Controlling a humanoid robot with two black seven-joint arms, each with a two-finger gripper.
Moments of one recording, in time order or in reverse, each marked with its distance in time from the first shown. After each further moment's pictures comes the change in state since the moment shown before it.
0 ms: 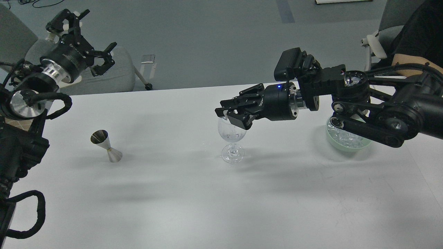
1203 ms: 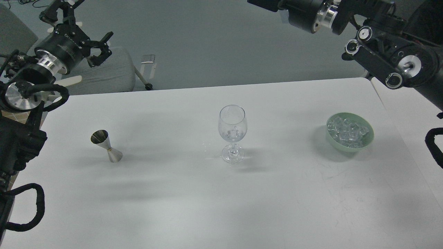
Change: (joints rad) left arm -0.052 -0.001 -0.007 0.013 -0.006 0.014 0.000; right arm 0.012 0.141 0.574 -0.490 0.219 -0.017 -0.006
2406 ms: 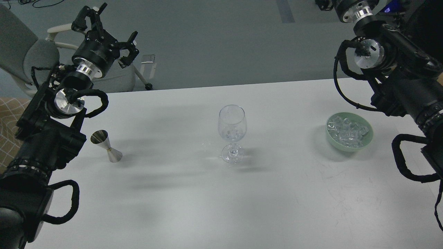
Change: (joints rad) left arm -0.042 -0.184 0.035 0.164 -0.031 -0.014 -0.206; right arm -0.087 0.130 0.207 -0.304 1.131 0.145 0.006
